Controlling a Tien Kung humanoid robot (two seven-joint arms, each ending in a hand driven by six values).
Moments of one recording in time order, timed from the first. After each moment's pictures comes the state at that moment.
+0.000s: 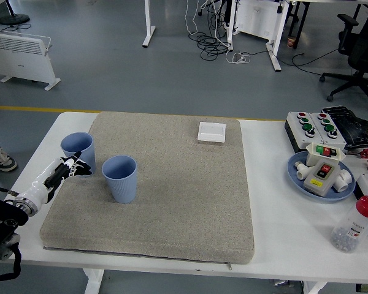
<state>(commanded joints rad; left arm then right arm) -0.59 0.37 -1.01 -0.61 1.00 -0.21 -0.38 0.20 -0.12 1.08 0.18 -0.71 -0.05 -0.22</state>
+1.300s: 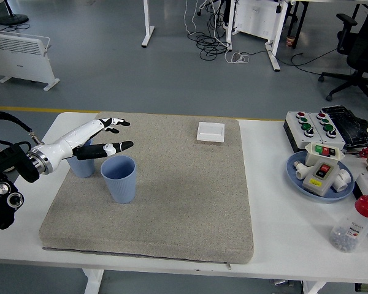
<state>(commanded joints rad) -0.67 0.57 -0.95 -1.26 1.56 -0.22 -0.01 0.19 -0.13 1.06 0.18 -0.68 -0.05 -0.22</state>
